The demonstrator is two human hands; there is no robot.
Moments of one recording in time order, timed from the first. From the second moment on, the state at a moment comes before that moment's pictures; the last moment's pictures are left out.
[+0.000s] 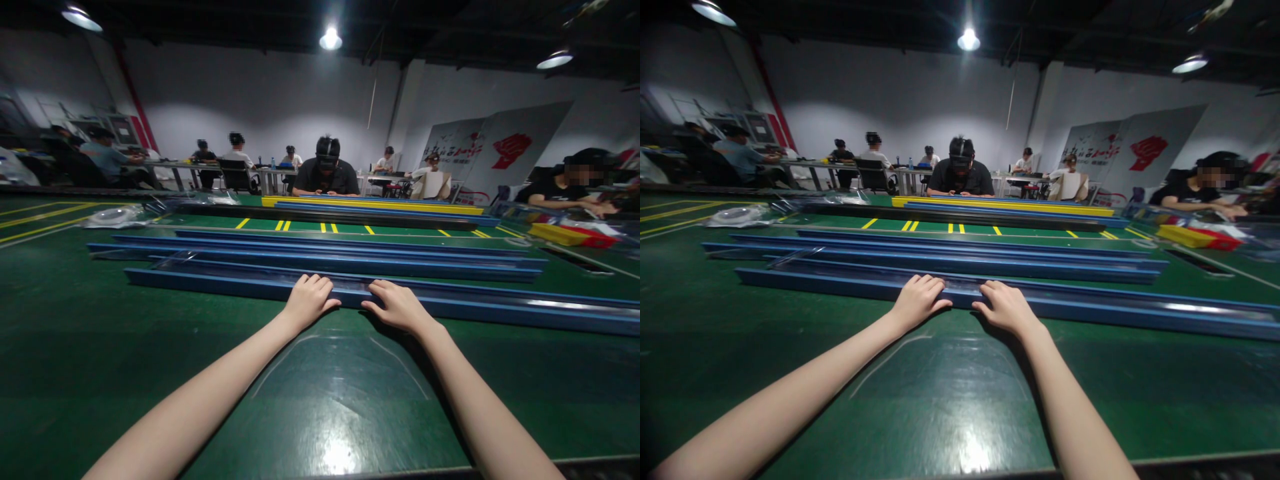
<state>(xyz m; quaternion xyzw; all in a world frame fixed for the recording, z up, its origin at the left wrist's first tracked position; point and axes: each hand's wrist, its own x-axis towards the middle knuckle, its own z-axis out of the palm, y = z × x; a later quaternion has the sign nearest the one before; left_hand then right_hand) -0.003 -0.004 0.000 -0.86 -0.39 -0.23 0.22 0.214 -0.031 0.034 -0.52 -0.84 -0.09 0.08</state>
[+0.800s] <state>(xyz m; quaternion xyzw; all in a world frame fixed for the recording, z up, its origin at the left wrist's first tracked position) -0.003 -0.003 -0.002 -0.86 -0.41 -0.23 0.21 0.212 -0.031 0.033 -0.53 -0.84 -0.09 0.08</state>
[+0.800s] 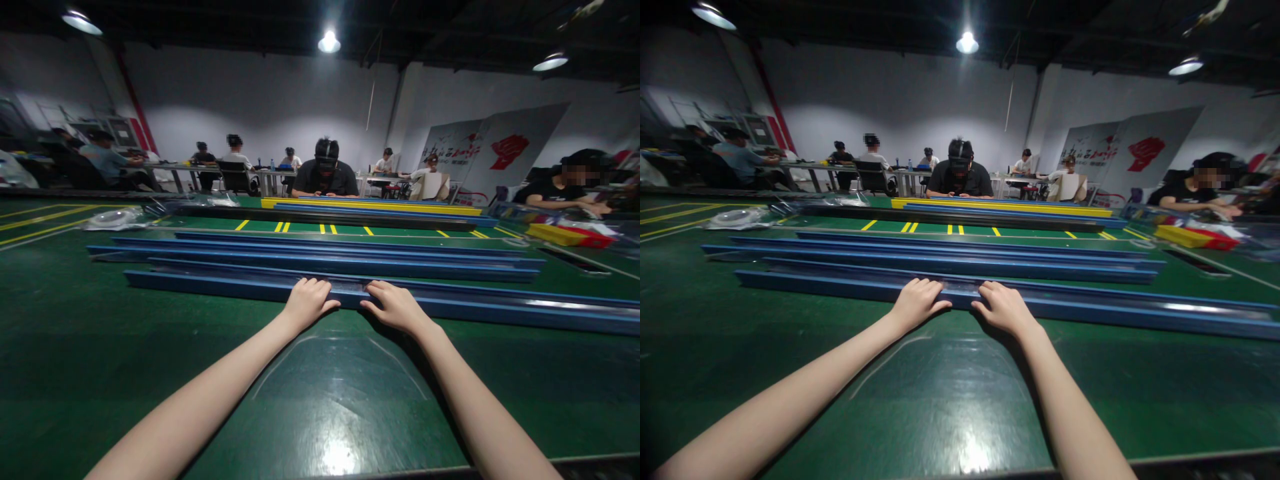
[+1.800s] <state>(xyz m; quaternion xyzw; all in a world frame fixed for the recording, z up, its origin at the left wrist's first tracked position) -0.003 -0.002 -0.003 -0.86 -0.41 -0.23 0.21 0.214 -0.029 0.030 -0.52 -0.85 -0.08 0.09</state>
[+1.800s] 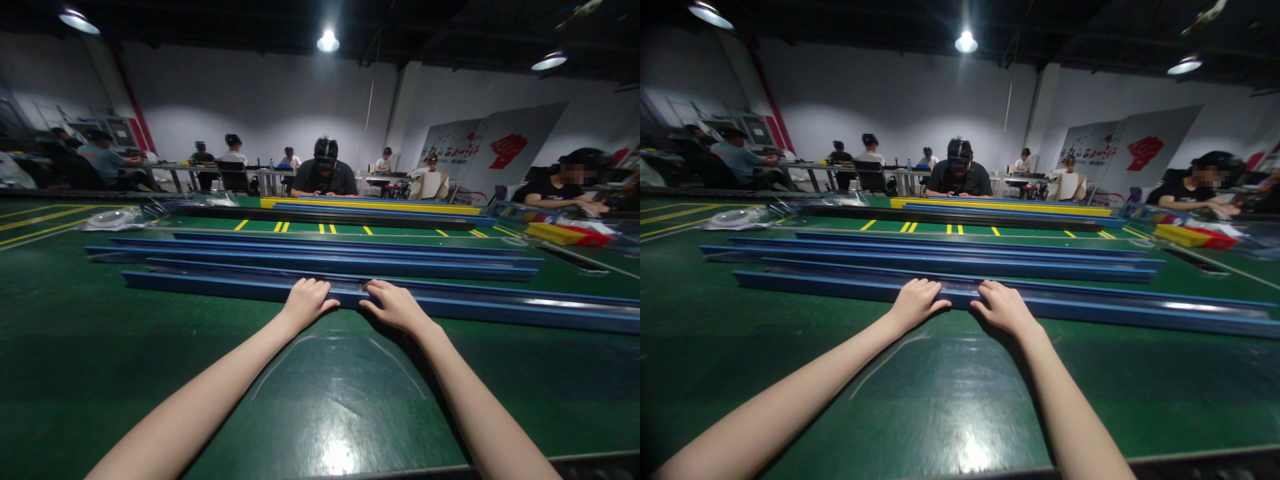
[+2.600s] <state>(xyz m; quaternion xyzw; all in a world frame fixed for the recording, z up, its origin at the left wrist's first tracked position) -0.001 -0.004 -0.001 -0.84 -0.44 -0.23 0.22 0.217 -0.023 0.027 -0.51 -0.85 -0.04 0.13</state>
